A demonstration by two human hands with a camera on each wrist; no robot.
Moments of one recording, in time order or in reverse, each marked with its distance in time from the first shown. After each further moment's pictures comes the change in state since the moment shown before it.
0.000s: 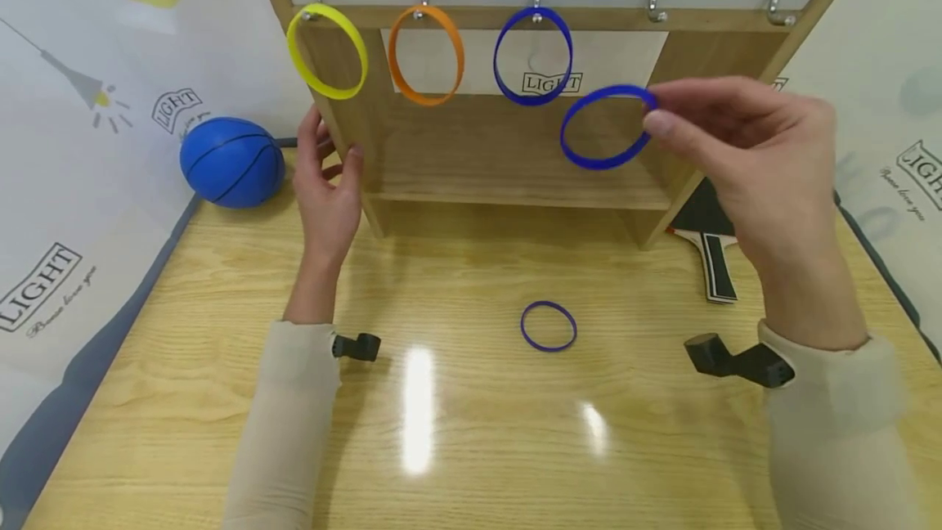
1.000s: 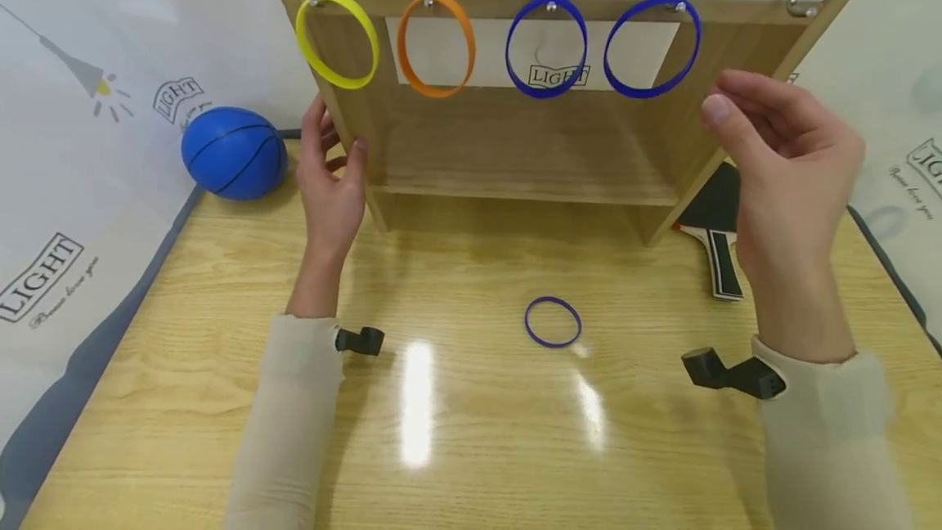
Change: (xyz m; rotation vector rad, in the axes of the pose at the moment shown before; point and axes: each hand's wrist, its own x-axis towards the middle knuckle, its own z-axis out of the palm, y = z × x) left_hand 0.001 0.000 -0.001 0.004 0.000 -0.003; right_hand -0.009 0.019 -0.007 0.120 0.351 0.029
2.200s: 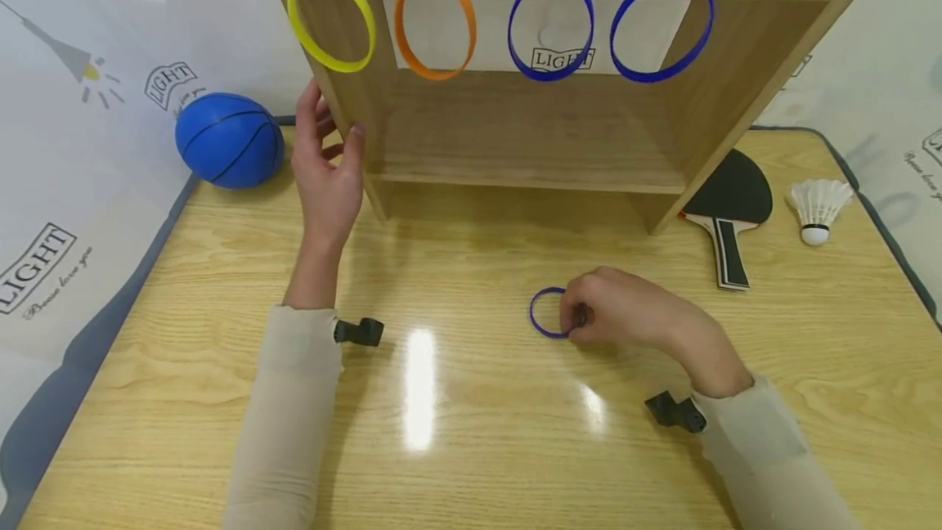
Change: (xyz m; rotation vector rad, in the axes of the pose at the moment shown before) left_hand 0.000 0.012 -0.004 0.003 0.003 -0.001; right_hand -0.076 0.087 -0.018 -1.003 -1.408 0.143
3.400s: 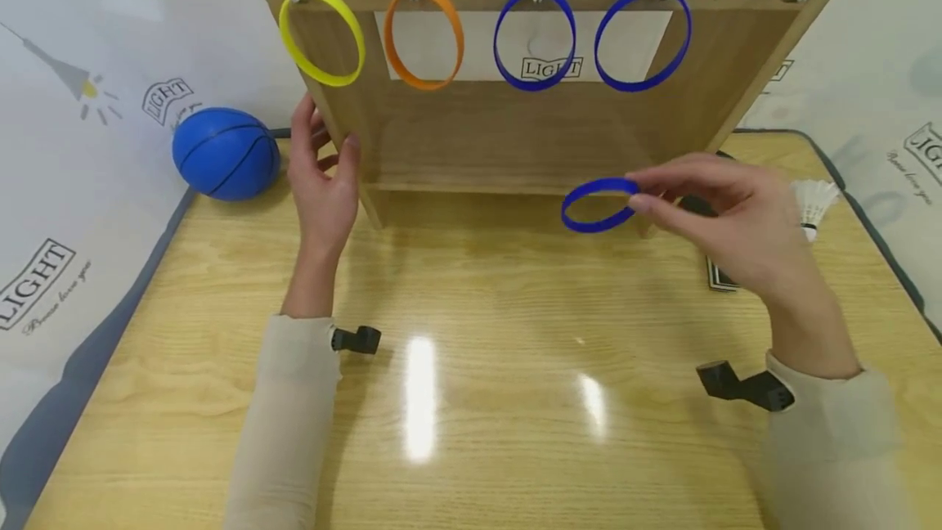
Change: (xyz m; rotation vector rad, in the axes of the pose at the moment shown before) left_hand -0.002 0.001 0.003 -0.017 0.002 -0.010; right_hand -0.051 -0.022 -0.088 0.485 0.894 -0.206
